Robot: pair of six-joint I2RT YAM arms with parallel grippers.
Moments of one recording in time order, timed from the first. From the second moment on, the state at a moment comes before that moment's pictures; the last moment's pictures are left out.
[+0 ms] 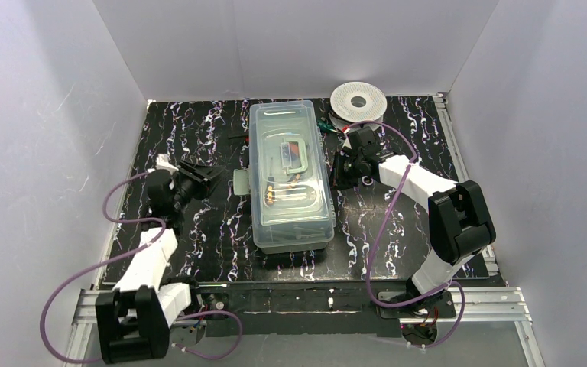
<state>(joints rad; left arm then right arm) 0.10 1.07 0.43 0.29 0.54 -1.24 0.47 1.67 1.13 -0.41 -0.36 0.50</state>
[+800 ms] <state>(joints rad) 0.01 1.65 0.49 0.43 0.63 -1.18 0.46 1.67 1.13 -0.41 -0.38 0.49</state>
